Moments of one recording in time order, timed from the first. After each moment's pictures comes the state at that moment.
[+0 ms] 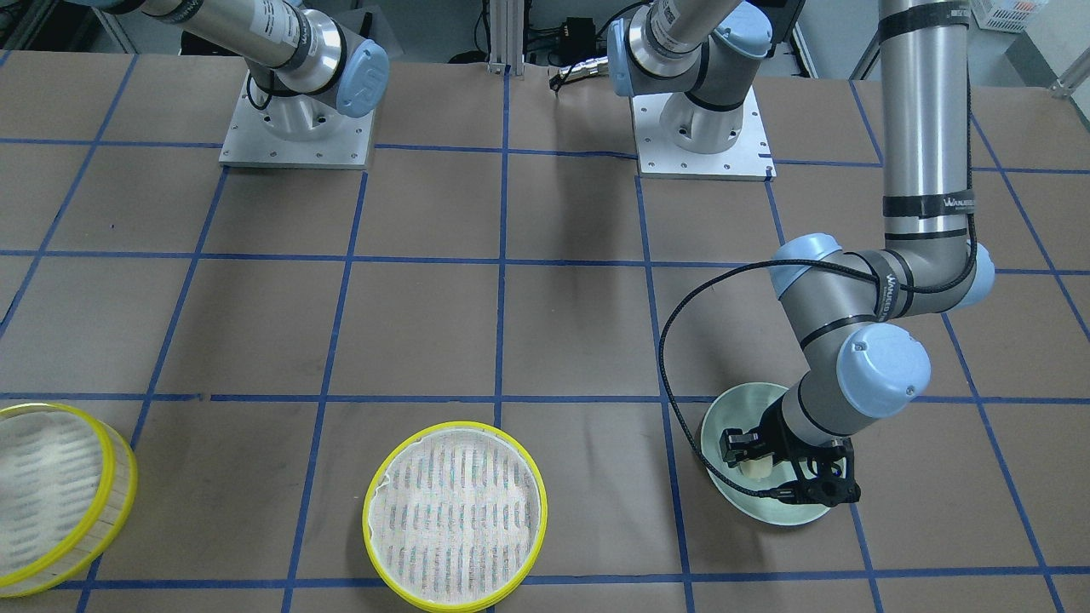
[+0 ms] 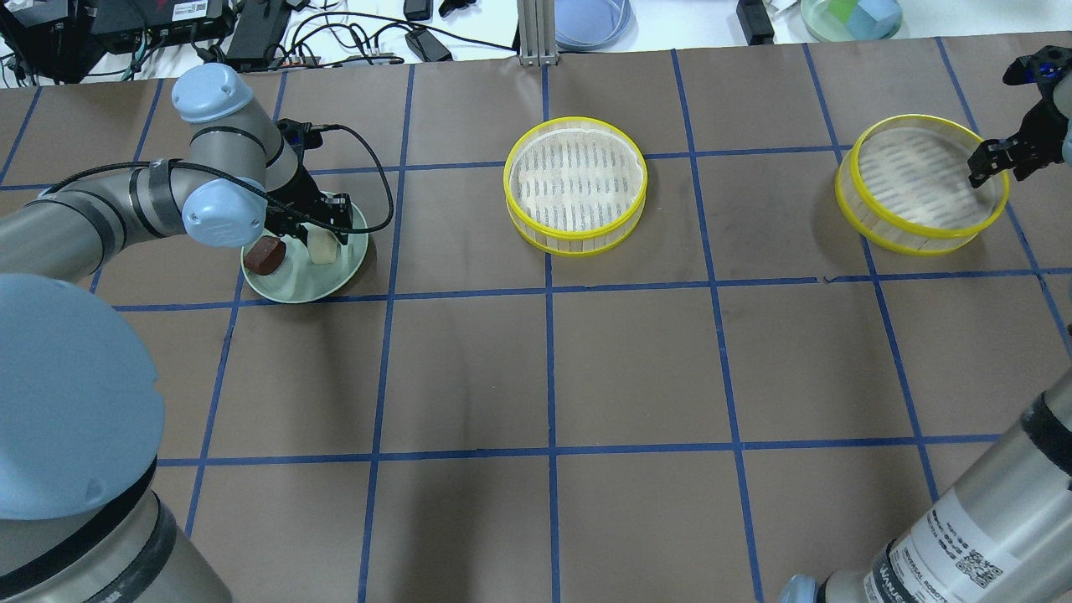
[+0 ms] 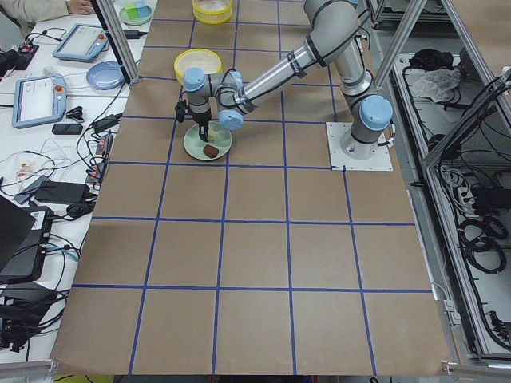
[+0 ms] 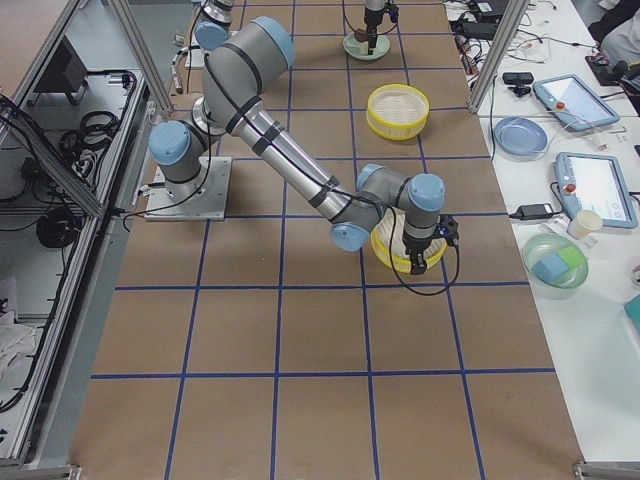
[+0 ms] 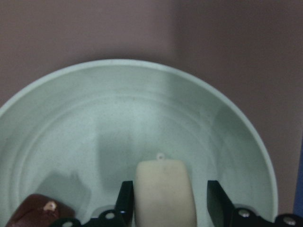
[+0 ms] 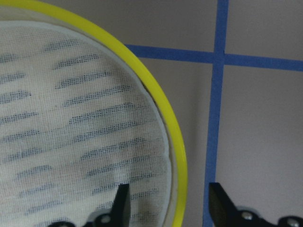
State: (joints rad) left arm -1.40 -2.12 -1.68 -0.91 1.54 0.15; right arm 0.98 -0.91 1.42 -2.22 -1.57 -0.67
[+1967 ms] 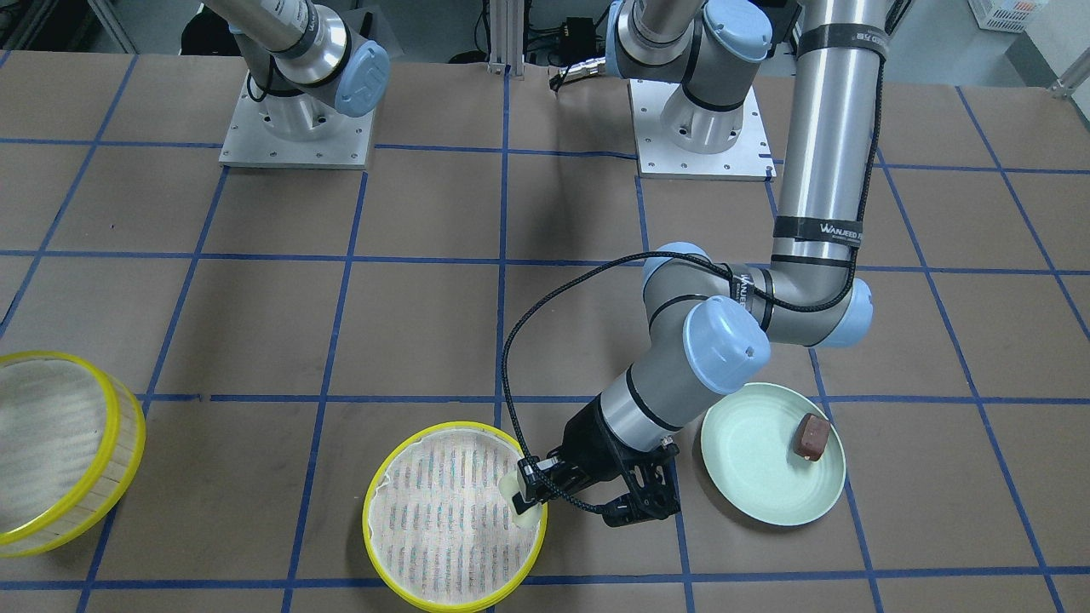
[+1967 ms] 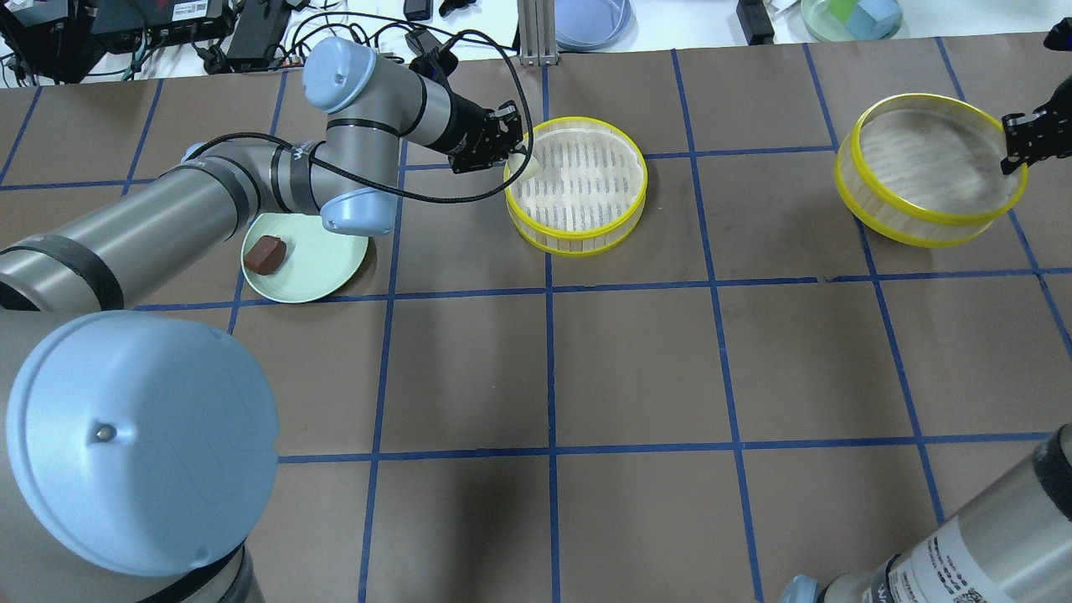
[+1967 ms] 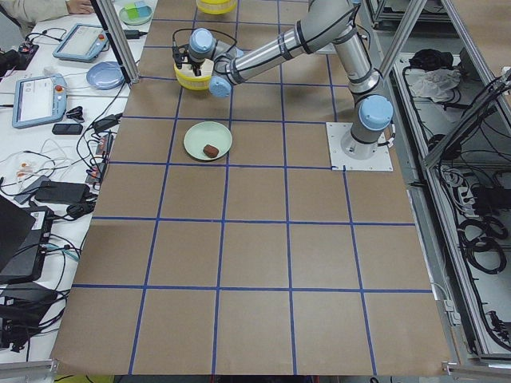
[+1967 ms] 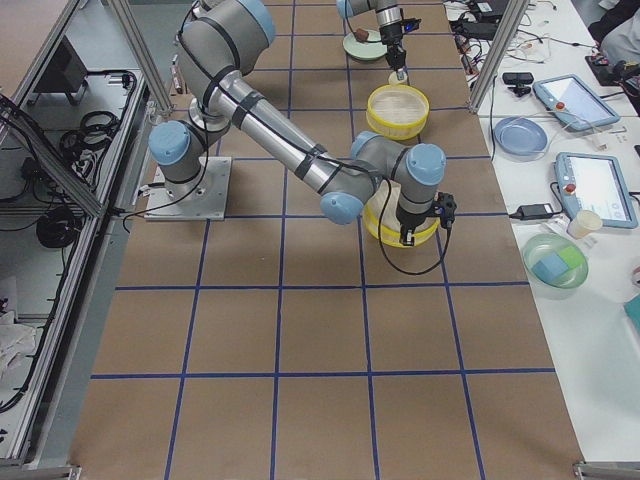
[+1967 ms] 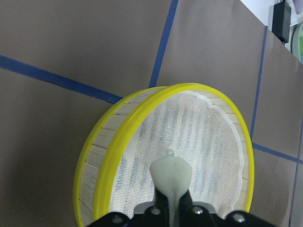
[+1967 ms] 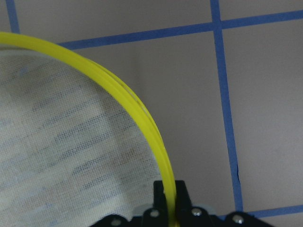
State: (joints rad) left arm -1.67 -2.20 -1.57 -0.55 1.03 -0.53; right arm 0.98 -1.07 1.42 -1.98 -1.53 -0.45
